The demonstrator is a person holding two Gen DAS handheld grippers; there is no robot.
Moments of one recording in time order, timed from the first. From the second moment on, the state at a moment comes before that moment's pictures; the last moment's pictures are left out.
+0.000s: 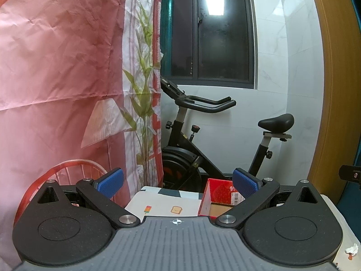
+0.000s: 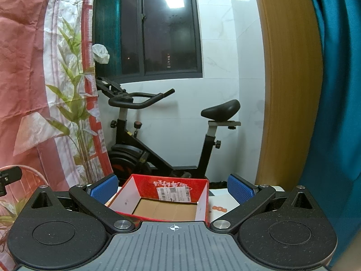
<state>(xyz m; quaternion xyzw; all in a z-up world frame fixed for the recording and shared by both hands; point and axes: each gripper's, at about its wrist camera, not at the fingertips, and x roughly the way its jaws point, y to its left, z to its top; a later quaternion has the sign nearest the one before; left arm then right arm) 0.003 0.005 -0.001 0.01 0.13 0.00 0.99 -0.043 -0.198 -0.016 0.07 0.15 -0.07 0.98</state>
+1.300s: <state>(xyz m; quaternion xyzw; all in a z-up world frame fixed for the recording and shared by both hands) 0.005 0.008 -0.004 0.01 0.13 0.00 0.99 -0.045 -0.201 -0.016 0.07 0.16 -0.07 0.98</state>
